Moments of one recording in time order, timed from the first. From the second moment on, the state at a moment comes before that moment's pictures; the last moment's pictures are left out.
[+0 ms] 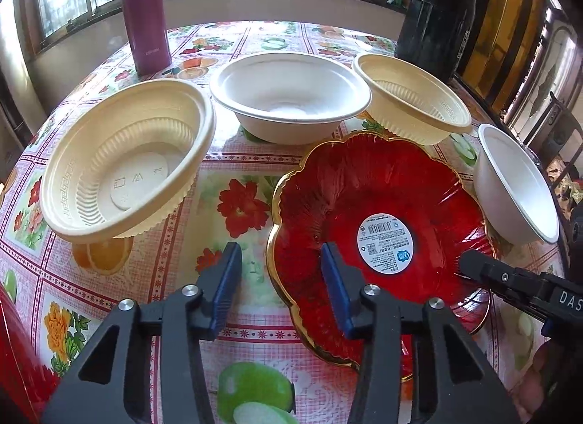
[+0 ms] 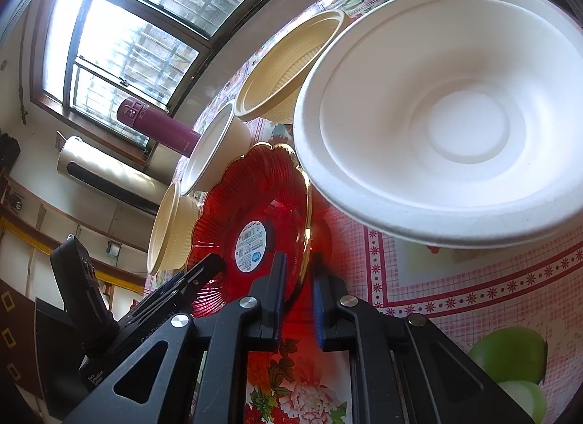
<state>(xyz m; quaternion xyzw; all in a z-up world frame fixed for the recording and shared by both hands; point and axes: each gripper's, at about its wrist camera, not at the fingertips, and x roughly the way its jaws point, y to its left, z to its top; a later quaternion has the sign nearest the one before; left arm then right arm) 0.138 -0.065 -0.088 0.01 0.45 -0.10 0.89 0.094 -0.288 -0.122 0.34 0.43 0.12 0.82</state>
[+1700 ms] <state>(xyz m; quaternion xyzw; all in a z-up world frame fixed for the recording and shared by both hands) 0.100 -0.057 -0.063 0.02 0.43 -0.11 0.90 0.058 -0.266 -0.092 0.30 0.40 0.10 0.86</state>
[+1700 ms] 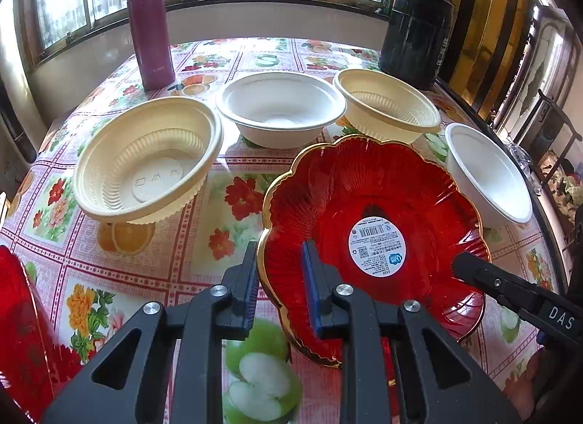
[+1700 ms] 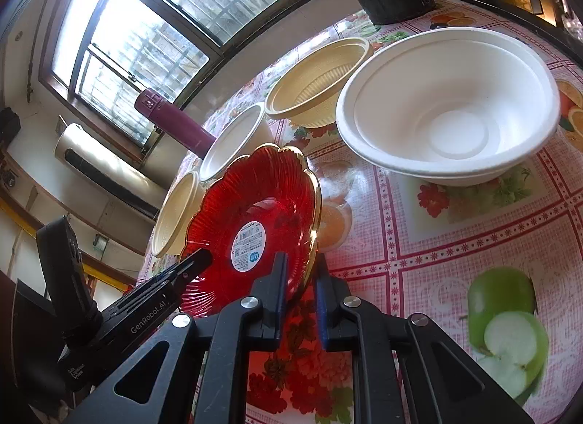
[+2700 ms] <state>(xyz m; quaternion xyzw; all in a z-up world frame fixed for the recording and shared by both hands) 0.004 0.017 0.004 -0.01 0.37 -0.08 0.93 -0.016 -0.197 -0.032 0.26 0.35 0.16 0.89</state>
